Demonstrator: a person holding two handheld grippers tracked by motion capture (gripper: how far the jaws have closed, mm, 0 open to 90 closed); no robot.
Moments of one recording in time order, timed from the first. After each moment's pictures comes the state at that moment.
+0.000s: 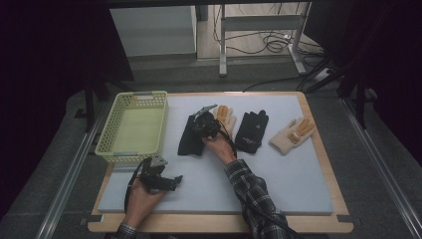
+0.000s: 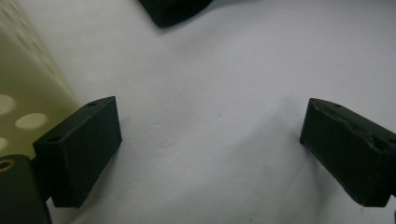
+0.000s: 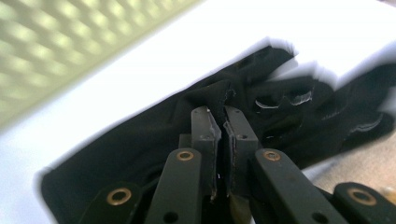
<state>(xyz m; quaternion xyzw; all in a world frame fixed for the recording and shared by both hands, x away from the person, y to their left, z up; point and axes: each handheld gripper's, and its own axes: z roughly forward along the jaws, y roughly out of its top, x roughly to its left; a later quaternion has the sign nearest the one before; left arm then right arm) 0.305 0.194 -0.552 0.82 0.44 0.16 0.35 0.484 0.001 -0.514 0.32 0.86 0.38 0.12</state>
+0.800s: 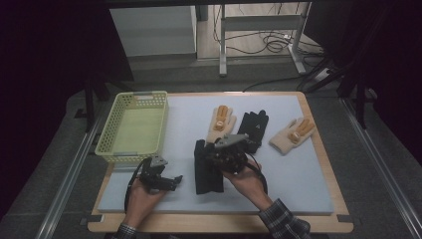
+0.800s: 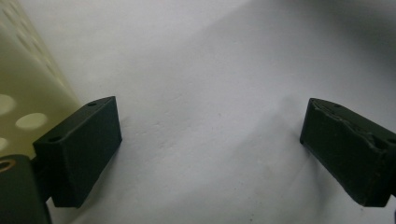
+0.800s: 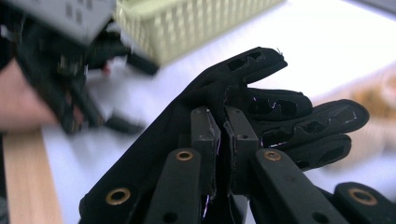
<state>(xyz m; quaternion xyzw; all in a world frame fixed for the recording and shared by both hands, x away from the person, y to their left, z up) 0.305 0.194 -0.552 0.81 0.44 0.16 0.35 0.334 -0.080 -0.462 0.27 0.86 0.41 0.10</state>
